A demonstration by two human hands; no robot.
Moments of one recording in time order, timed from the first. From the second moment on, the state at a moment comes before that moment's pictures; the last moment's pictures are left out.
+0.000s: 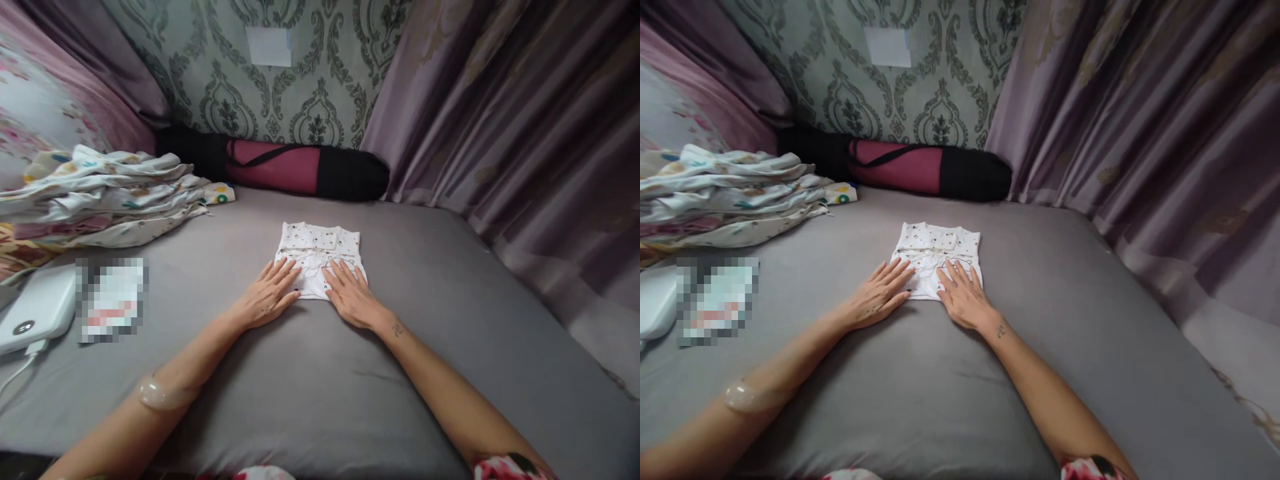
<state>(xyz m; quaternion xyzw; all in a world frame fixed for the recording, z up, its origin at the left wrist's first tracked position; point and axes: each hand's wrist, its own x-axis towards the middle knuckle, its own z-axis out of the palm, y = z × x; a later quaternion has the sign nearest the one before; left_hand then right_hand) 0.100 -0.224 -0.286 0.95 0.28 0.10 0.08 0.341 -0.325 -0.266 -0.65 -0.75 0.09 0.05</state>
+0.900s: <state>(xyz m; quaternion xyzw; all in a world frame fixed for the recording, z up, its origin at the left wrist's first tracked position) 0.092 -0.221 -0.263 0.98 0.16 0.09 0.01 0.377 -0.373 -0.254 -0.59 -0.80 0.03 0.09</state>
